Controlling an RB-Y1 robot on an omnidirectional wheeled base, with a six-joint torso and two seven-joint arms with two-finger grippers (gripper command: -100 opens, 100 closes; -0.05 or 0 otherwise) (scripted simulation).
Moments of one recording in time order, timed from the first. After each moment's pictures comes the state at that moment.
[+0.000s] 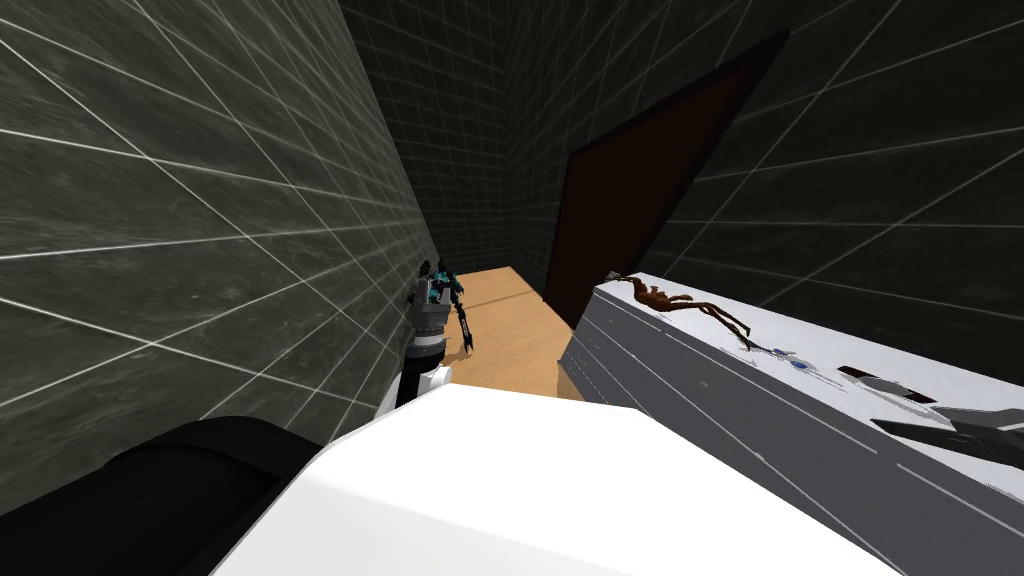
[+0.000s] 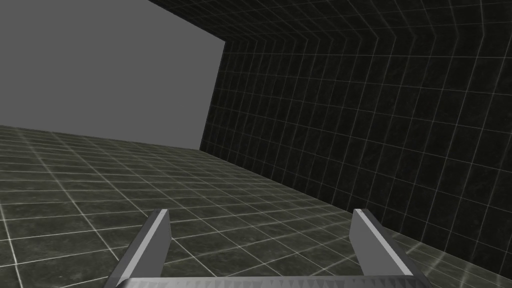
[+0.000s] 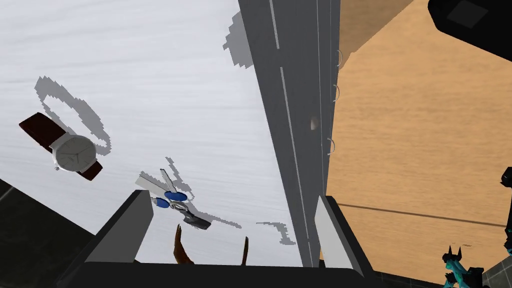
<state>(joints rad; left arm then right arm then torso) 0.50 0.05 0.05 -2.25 -0.06 -0.59 0.14 0.83 -1.89 0.21 -0.75 0.10 -1.01 0.12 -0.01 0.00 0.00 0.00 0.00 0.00</state>
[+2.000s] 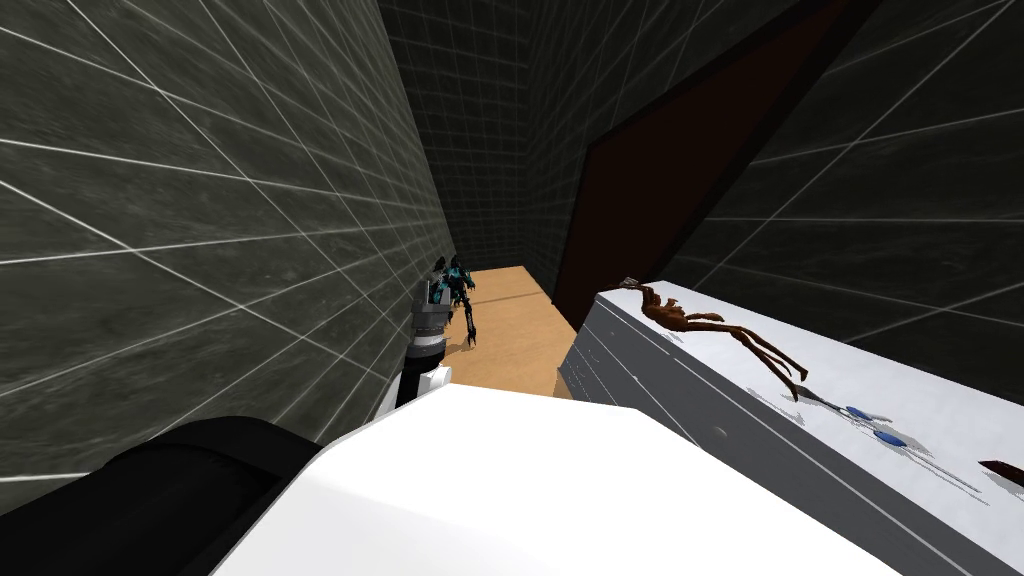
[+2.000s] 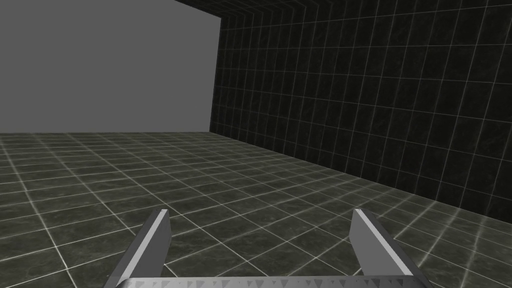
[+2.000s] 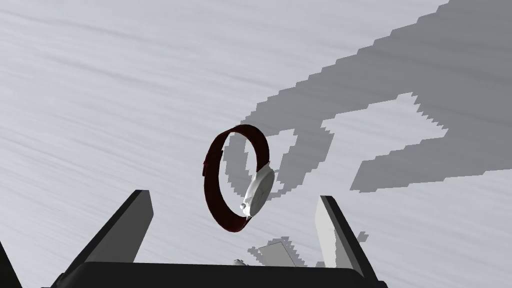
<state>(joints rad) 0.50 0.05 0.05 -2.25 -0.06 -0.59 0.14 0.74 -1.89 0.19 -0.71 0.63 -1.02 0.07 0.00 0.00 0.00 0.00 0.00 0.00</state>
